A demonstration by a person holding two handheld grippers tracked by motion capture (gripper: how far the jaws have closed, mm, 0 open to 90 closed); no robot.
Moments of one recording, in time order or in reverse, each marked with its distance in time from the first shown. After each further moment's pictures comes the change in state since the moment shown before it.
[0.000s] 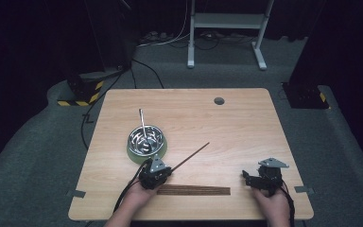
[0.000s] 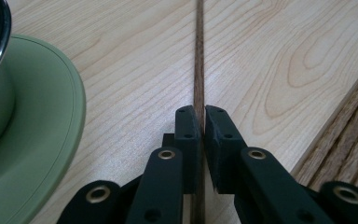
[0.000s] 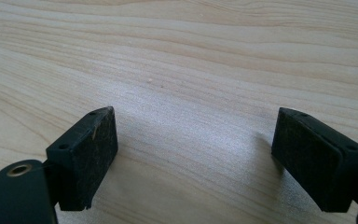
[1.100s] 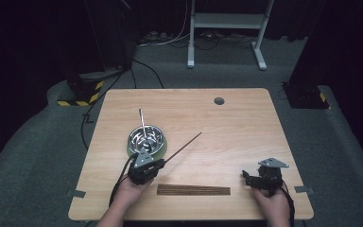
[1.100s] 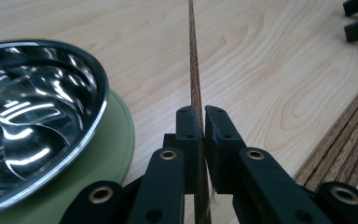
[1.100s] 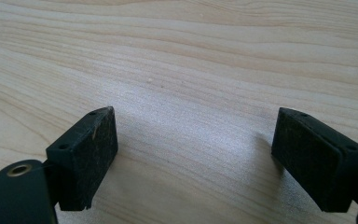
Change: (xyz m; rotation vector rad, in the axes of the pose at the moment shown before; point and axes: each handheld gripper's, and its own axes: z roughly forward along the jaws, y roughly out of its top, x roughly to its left) left arm 0.021 0.013 -0.044 -0.149 0.007 -0.075; right arm 0.000 0.000 0.000 0.000 0.000 0.000
